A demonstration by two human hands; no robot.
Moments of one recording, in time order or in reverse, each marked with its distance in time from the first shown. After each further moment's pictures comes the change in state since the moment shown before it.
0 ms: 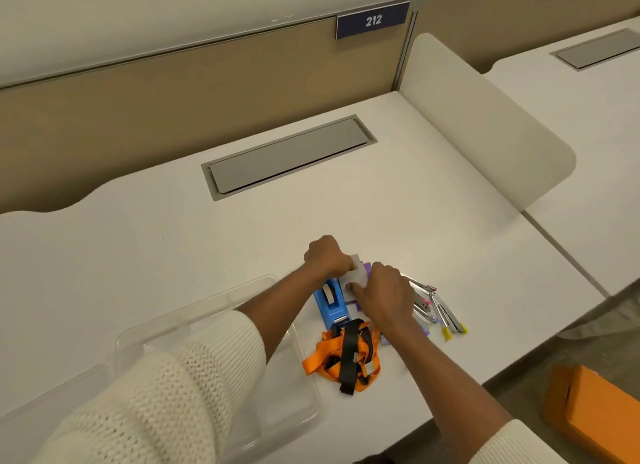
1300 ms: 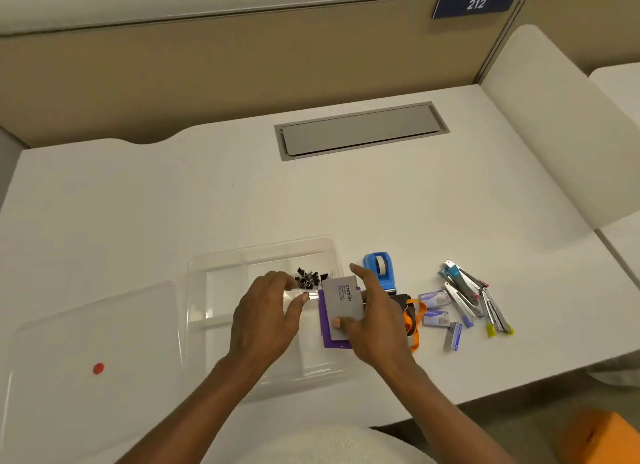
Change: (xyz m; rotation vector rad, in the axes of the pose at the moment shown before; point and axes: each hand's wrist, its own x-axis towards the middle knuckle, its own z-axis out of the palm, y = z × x) left_hand -0.194 -0.195 -0.013 -0.037 0.584 0.147; right_hand -0.136 -0.056 0.009 0.523 -0.326 -0.237
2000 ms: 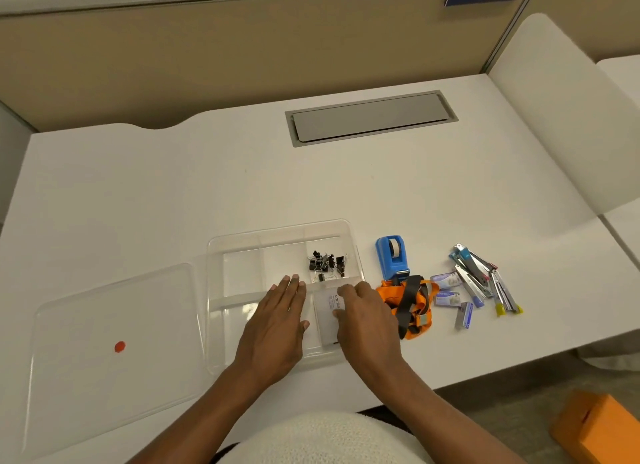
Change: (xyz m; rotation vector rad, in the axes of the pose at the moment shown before) left_hand -0.049 -0.052 0.014 0.306 -0.318 0.206; right_hand -0.030 -0.012 0.055 -0.617 0.064 -0.187
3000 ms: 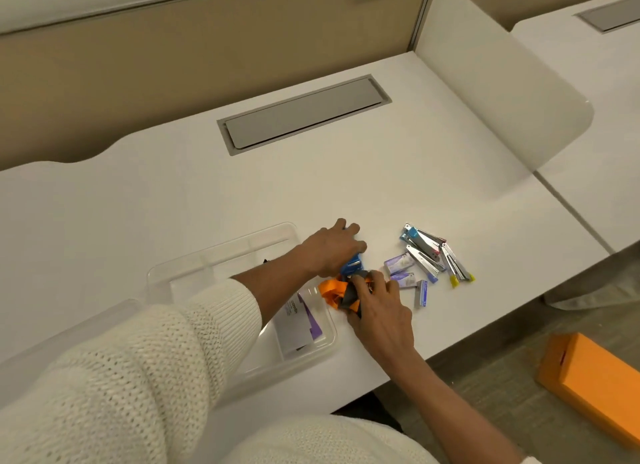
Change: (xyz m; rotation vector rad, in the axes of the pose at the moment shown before) left_hand 0.205 0.131 -0.011 0.437 -0.281 0.621; right_hand 0.000 0.116 0.020 -0.067 0.109 0.153
